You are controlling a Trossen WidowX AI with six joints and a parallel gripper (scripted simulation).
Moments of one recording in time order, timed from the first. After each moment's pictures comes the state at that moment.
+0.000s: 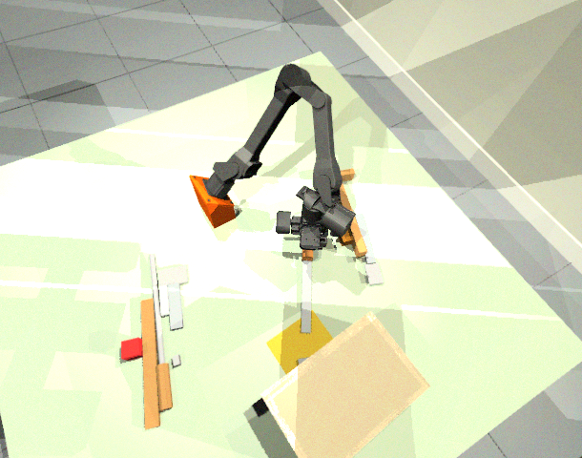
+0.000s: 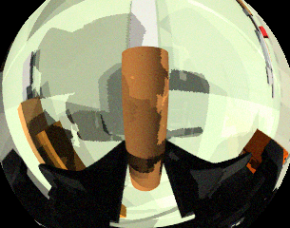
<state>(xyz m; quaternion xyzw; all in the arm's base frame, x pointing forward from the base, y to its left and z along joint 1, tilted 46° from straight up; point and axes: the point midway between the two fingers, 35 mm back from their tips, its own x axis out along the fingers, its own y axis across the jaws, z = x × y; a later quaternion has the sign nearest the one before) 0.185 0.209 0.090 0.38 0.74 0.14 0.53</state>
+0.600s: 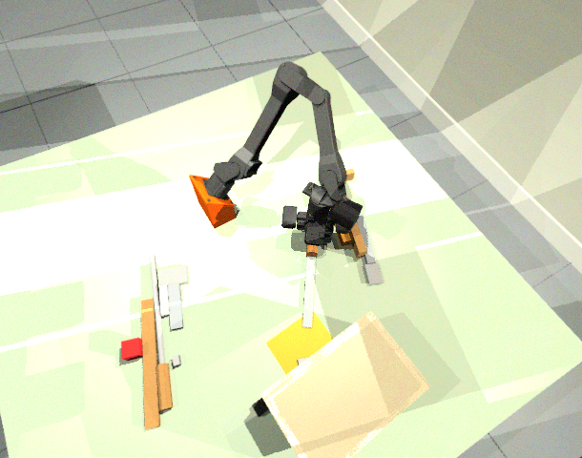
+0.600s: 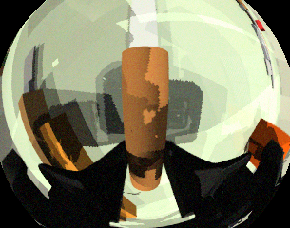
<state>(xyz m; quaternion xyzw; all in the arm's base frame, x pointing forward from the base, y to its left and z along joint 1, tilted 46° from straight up) 0.179 0.223 0.105 0.39 0.75 0.12 0.53</state>
